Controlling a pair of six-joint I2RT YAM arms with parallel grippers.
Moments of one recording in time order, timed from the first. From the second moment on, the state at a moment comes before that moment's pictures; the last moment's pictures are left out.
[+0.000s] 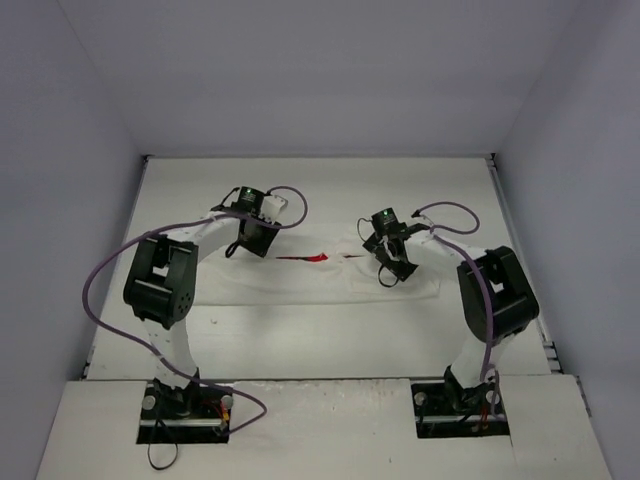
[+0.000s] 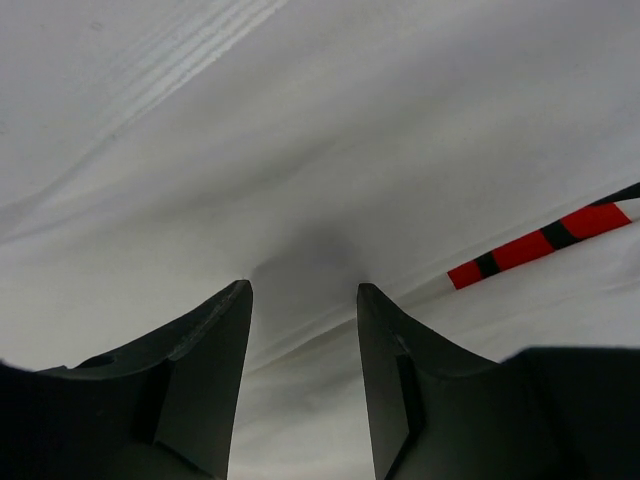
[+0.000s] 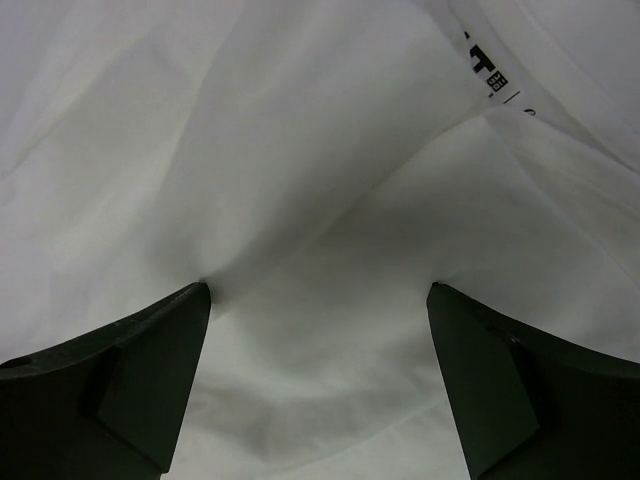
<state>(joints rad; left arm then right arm) -0.33 1.86 1.27 -0.45 0.06 0.21 0.44 1.69 0.99 -0.43 0.37 1.15</state>
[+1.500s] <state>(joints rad) -0.58 1.76 1.32 -0.61 0.07 -0.36 0.30 1.58 1.36 -0.49 0.24 0.24</state>
